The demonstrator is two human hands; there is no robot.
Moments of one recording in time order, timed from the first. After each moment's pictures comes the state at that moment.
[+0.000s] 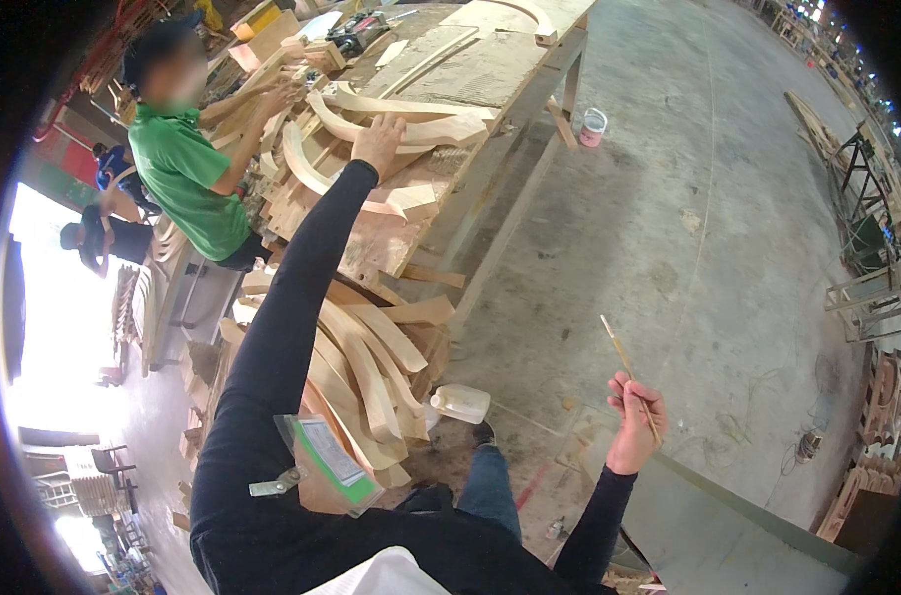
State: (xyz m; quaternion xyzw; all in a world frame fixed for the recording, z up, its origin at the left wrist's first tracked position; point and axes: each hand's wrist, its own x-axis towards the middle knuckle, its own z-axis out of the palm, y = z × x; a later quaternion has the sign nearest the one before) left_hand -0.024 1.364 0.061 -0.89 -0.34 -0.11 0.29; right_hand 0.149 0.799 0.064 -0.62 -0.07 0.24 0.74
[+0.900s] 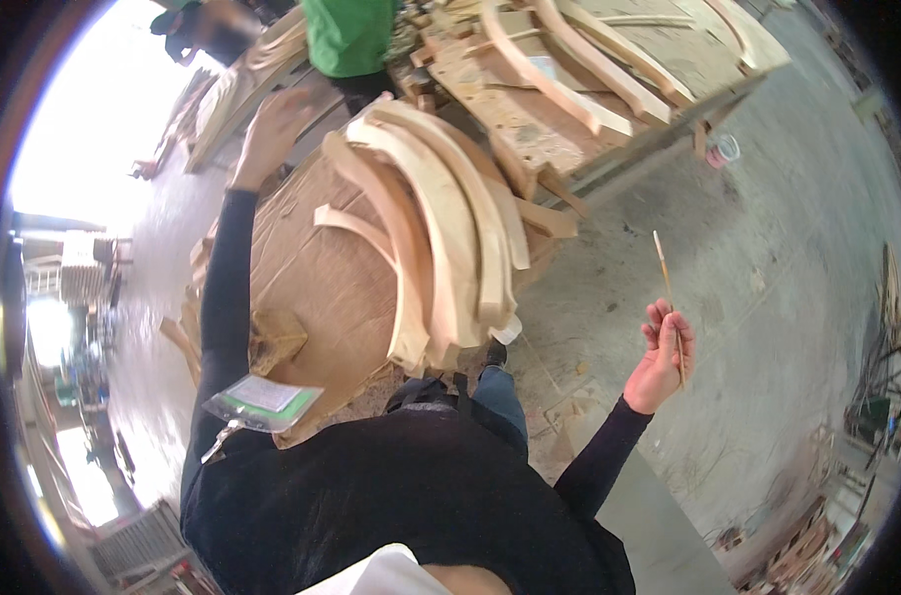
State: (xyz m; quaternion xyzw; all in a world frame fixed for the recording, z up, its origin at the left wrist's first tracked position) left_hand -0.431 1.122 0.207 -0.75 -0.59 -0.28 -0.05; right_hand 0.070 0.871 0.099 -0.55 -0.22 0.35 0.73
